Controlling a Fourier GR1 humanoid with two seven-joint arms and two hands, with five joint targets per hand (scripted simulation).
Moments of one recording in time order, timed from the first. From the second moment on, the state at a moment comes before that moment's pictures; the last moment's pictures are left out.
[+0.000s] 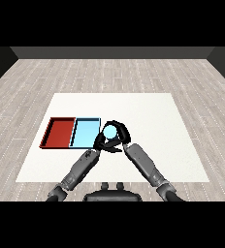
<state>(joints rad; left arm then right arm) -0.44 0.00 -0.48 -1.03 0.35 0.26 -0.42 -0.52 0.00 0.44 -1.24 -0.20 -0.26 -0.30</state>
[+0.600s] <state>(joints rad) -0.50 0.05 -0.55 -0.99 0.14 0.47 -0.35 -0.57 -0.03 0.58 -1.21 -0.26 -0.35 -0.32</state>
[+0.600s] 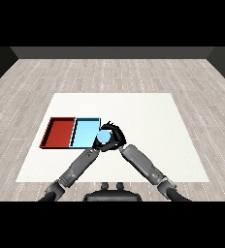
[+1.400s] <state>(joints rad) -0.44 0.03 -0.50 -1.03 0.24 0.47 -0.41 -0.59 -0.02 0.59 -1.20 -0.32 -0.34 -0.34</state>
